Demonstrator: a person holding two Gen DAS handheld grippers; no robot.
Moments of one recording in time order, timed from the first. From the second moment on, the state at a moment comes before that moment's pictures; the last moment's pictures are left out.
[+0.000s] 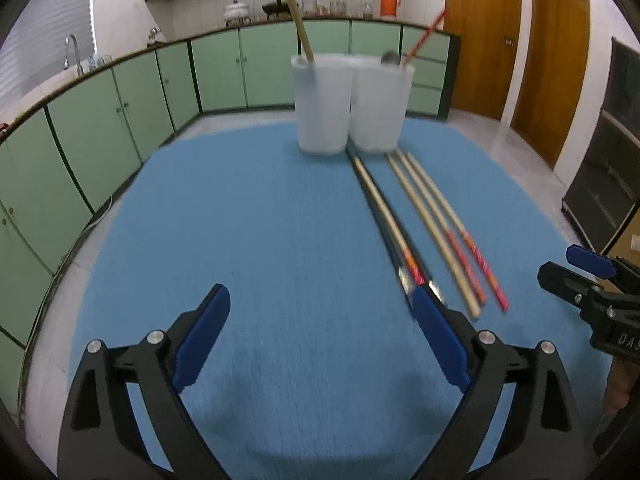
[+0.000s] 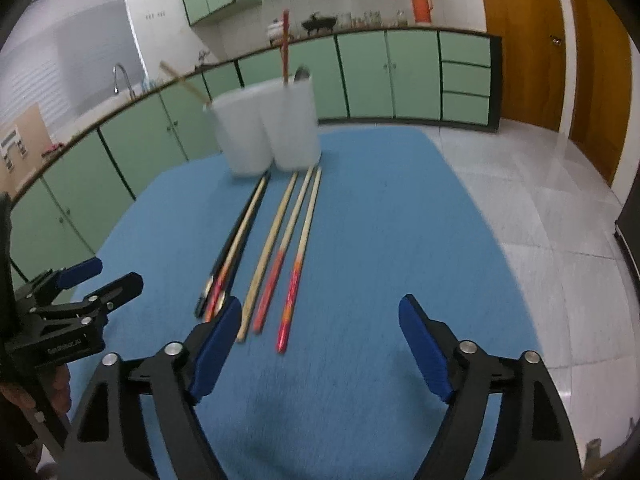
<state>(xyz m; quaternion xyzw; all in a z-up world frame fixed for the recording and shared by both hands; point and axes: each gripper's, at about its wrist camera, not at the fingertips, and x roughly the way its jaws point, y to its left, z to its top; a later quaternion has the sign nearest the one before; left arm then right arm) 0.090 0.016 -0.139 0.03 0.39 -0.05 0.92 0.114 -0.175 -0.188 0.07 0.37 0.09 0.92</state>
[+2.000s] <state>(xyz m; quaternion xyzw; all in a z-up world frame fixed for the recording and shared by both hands) 0.119 -0.037 -0.173 0.03 0.44 -0.06 0.90 0.124 -0.173 -0.219 0.06 0.40 0.10 0.91</state>
